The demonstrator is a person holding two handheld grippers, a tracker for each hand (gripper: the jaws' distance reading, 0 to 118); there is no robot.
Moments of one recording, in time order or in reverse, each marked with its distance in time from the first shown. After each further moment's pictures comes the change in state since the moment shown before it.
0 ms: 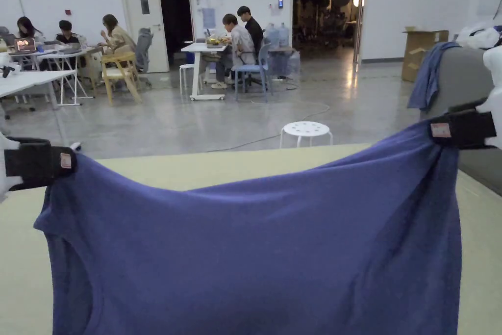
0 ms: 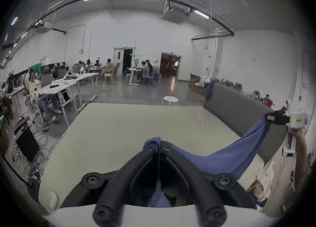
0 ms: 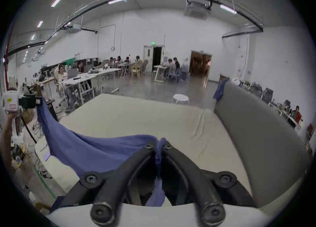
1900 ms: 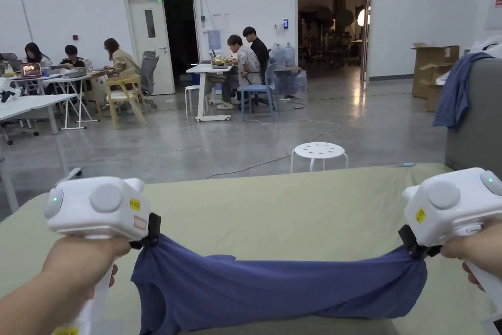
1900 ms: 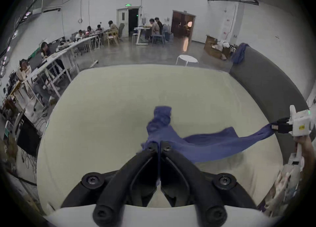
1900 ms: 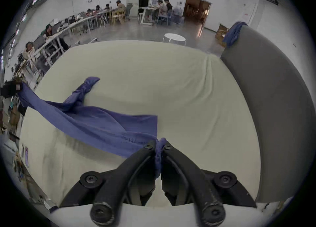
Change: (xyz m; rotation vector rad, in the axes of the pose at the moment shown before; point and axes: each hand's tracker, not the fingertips) left arm -0.047 -0.045 -0.361 -0.427 0.122 0.004; right arm 0.037 -0.095 -0.373 -0.584 -0.062 -0.067
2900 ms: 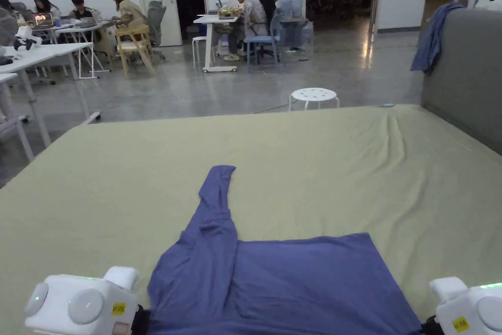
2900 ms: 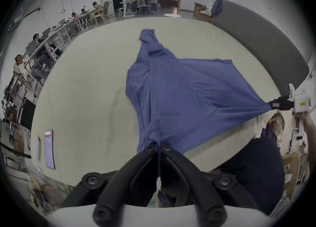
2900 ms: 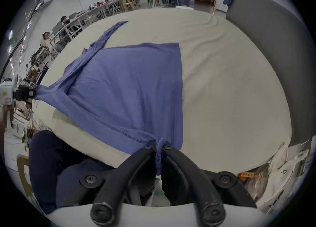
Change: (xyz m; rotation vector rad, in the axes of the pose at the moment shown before) left arm 0.027 -0.386 0.160 -0.278 -0.024 -0.114; right arm -0.003 -0.426 0.082 -0.128 0.182 -0.013
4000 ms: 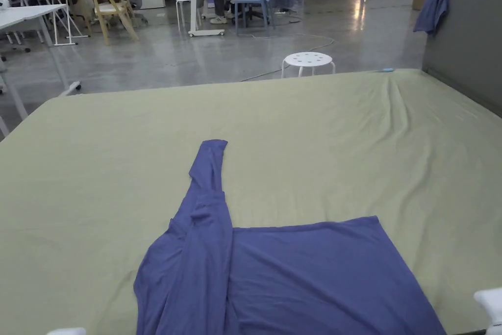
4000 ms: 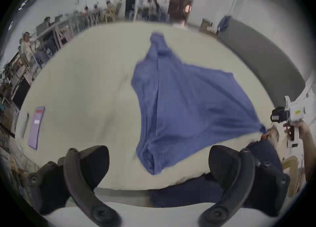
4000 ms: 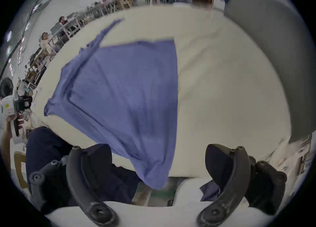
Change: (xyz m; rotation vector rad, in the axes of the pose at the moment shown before) left arm -0.026 -0.059 0.018 0.219 -0.057 0.141; right arm 0.003 -0.006 0.027 0.079 -0.031 0.025
